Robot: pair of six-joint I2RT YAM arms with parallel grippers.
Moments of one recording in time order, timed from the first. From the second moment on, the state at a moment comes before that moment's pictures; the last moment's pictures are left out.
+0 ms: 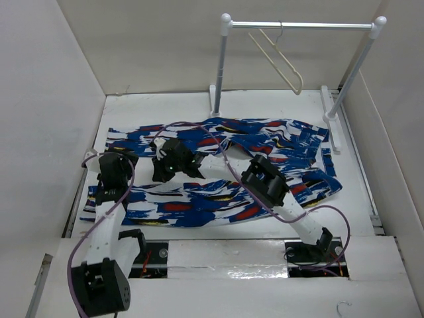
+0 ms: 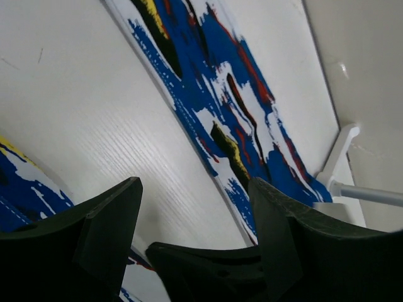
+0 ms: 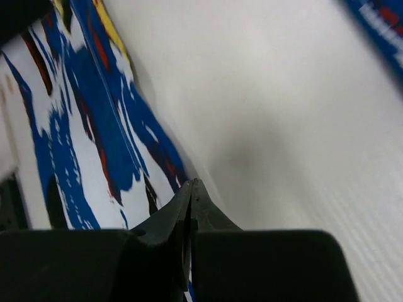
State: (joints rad) left arm 0.16 0.81 0.45 -0.15 -0.17 -0.96; right arm 1.01 2.44 1.91 -0.03 -0.34 0.35
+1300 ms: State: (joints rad) left arm 0.16 1.82 1.10 -0.23 -0.24 -0.94; right arm -0.44 1.15 0.51 0.05 -0.15 0.54
